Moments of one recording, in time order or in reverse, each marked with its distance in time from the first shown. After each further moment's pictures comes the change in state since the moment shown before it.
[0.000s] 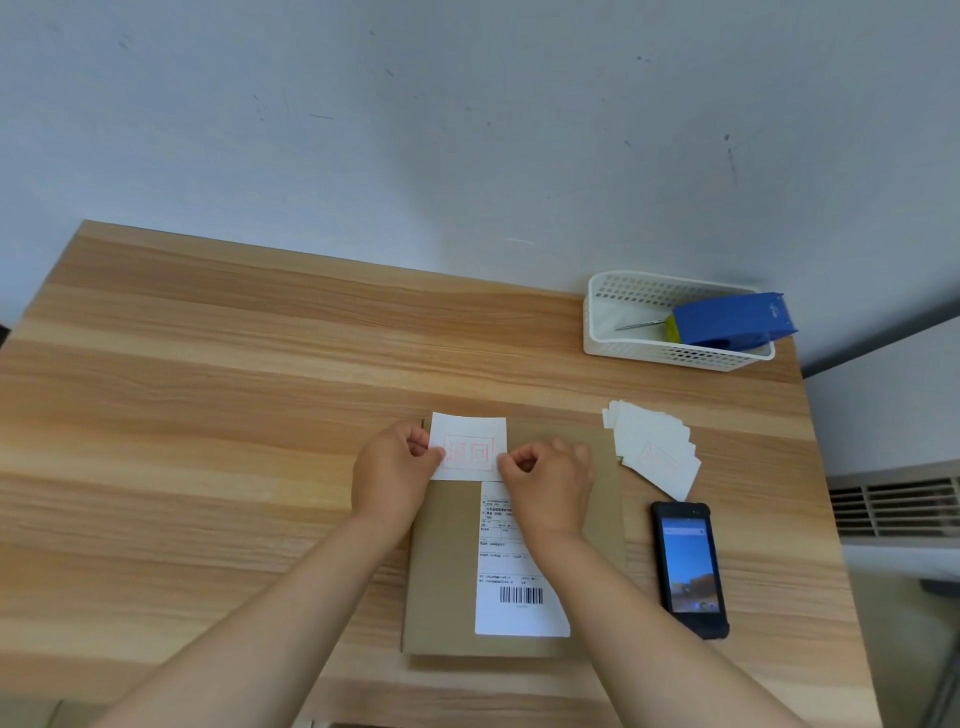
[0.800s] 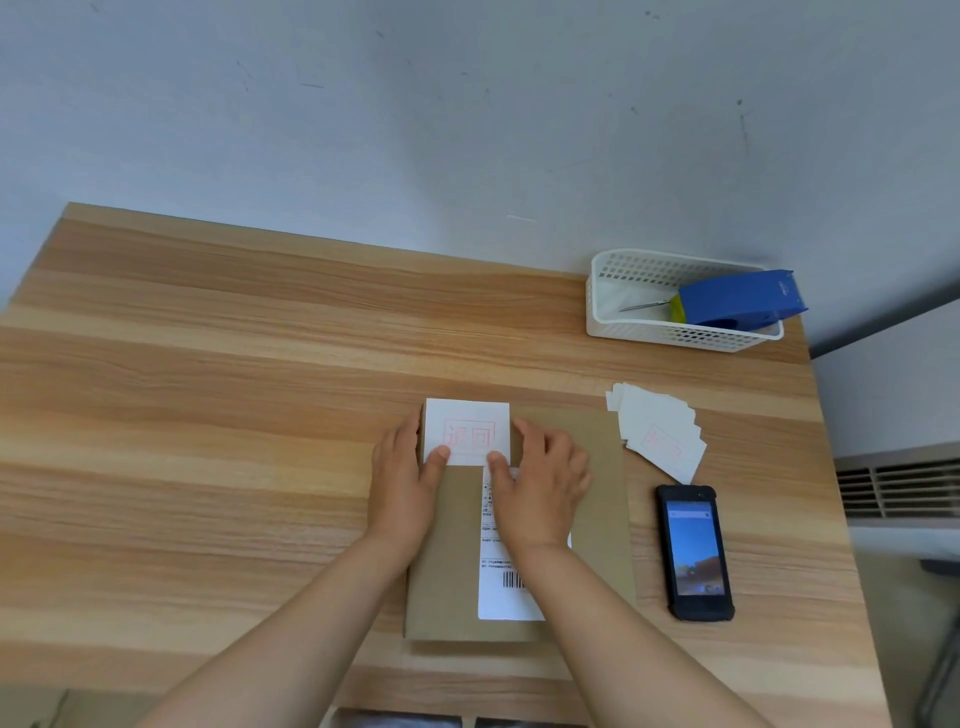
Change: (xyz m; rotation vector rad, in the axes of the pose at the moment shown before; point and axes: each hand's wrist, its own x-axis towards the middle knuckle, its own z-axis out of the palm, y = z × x) left_hand -0.013 -0.036 0.026 -0.045 -0.007 0.205; right_hand -0.022 0.006 0.020 -0.134 0.095 -0.077
